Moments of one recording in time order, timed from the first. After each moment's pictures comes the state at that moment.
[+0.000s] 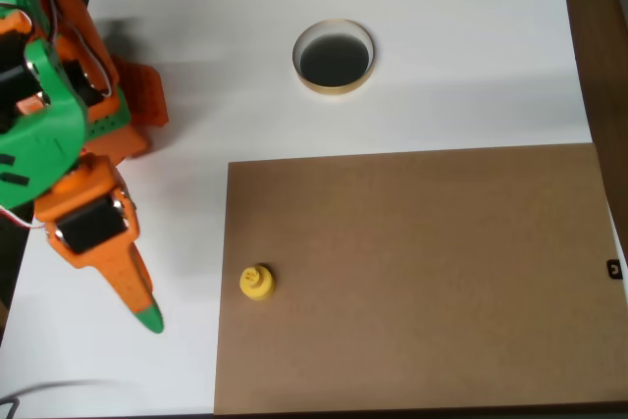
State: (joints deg) arm 18.6 142.9 139.9 55.7 -10.7
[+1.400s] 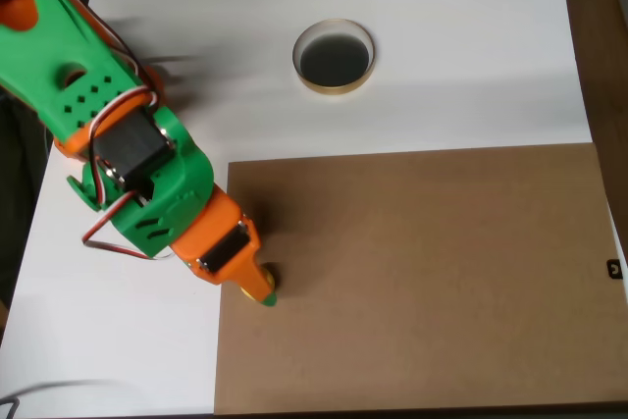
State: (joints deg) arm 1.3 103.9 122.0 61.4 -4.0
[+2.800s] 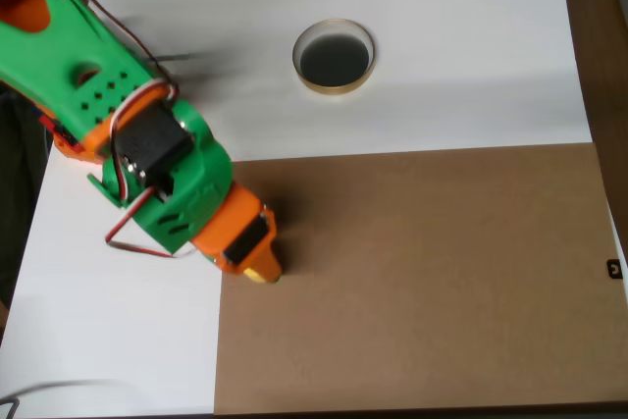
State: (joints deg) arm -2.4 103.0 116.8 64.9 -6.6
